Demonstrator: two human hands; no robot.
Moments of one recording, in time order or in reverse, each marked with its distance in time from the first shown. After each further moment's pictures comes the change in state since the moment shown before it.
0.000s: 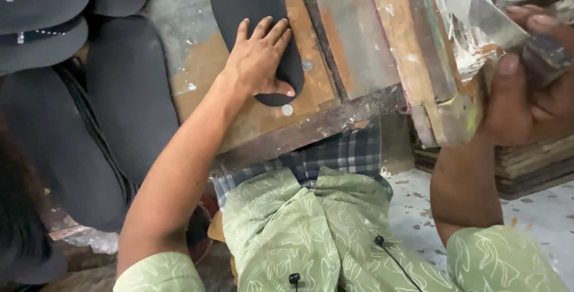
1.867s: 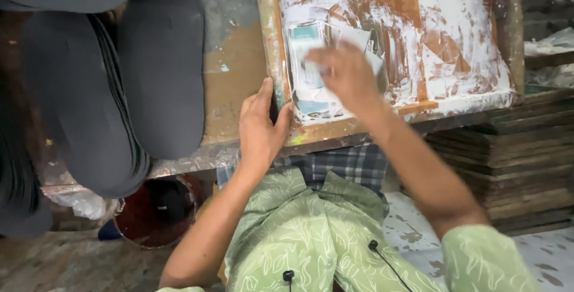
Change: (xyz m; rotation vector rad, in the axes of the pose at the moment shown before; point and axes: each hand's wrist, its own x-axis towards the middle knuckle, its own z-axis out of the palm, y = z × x) left_hand -0.129 0.078 0.050 -0.679 0.740 -0.669; right_hand -0.040 0.091 0.191 -0.405 -0.954 0.029
